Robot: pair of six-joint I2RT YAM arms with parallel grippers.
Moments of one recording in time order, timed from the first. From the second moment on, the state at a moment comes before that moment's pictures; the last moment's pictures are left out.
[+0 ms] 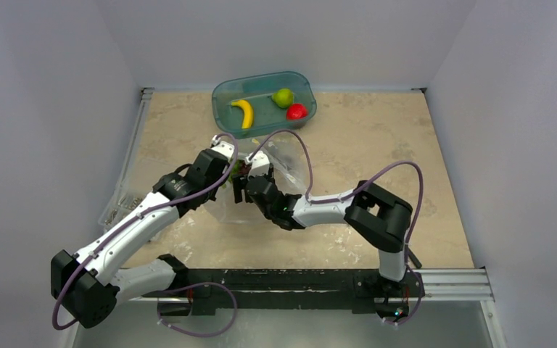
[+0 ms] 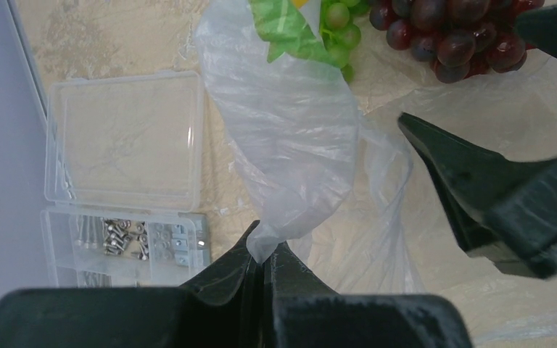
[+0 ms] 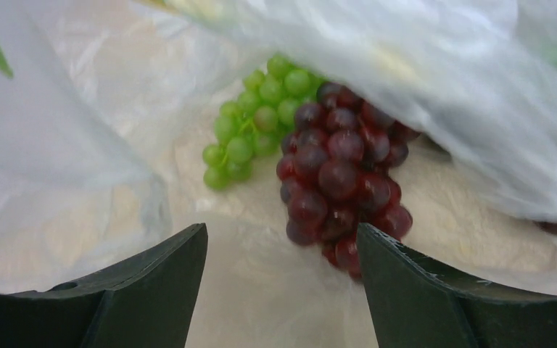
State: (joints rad) left arm -0.61 1.08 0.92 -0.77 -0.47 -0.07; right arm 1.10 1.86 1.02 0.43 0.54 0.41
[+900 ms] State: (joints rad) left arm -0.61 1.09 0.92 -0.76 -0.51 -0.06; right arm 1.05 2.12 1.24 0.47 0.66 0.38
